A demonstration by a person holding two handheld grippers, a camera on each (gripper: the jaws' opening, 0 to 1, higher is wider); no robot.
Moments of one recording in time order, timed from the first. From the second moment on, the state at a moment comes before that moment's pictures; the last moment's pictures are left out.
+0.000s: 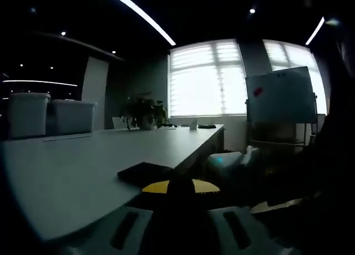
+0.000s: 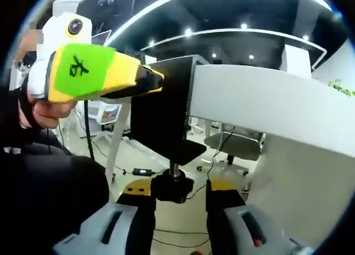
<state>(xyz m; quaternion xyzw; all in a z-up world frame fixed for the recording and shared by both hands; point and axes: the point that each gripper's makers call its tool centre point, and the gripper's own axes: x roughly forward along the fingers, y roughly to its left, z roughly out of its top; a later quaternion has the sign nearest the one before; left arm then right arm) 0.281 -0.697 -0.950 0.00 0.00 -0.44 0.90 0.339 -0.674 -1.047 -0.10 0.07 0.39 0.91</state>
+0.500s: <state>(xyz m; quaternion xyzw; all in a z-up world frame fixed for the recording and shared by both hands) 0.240 -0.665 -0.939 -0.05 0.02 -0.42 0.91 0.301 -0.712 -1.041 -0.08 0.12 0.39 0.91</state>
